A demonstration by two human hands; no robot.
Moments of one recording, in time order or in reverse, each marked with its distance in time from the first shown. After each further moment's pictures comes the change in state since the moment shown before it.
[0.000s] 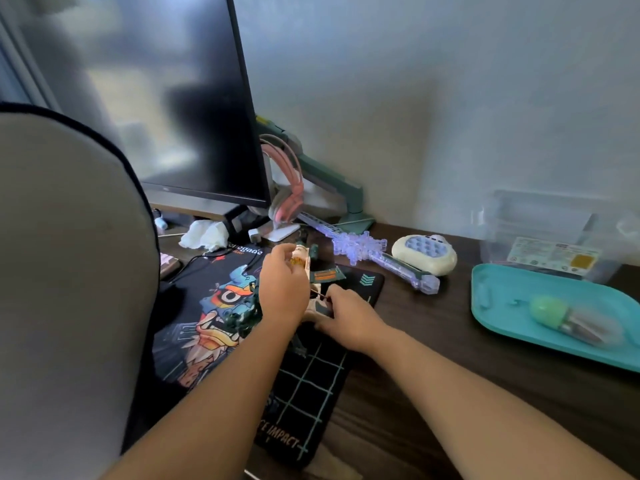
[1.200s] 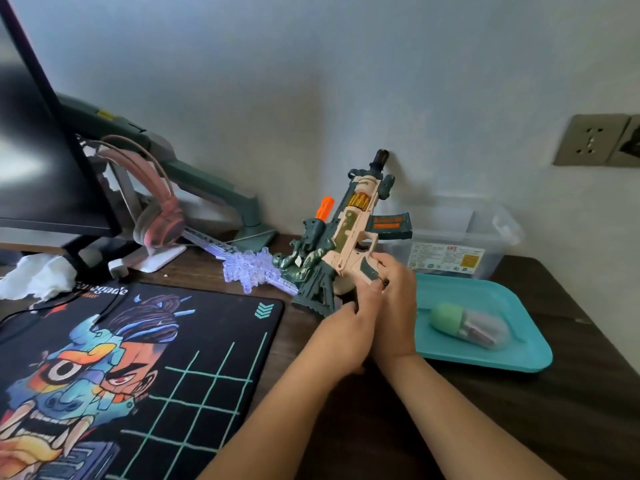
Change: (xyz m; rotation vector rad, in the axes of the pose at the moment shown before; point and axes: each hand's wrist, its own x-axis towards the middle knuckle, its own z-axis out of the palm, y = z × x) left_hand -0.079 0.107 0.146 -0.083 -0.950 -0.077; right_hand -0.032 0.134 -0.091 0.240 1.058 0.098
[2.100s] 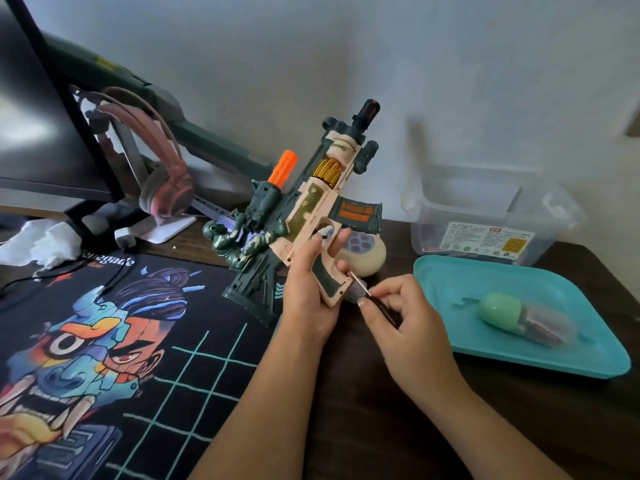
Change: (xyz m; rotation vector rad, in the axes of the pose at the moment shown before) left_hand 0.054 -0.036 -0.041 -1.413 0.115 0.191; right_hand -0.037 -0.020 -0.021 0.118 -0.387 0.127
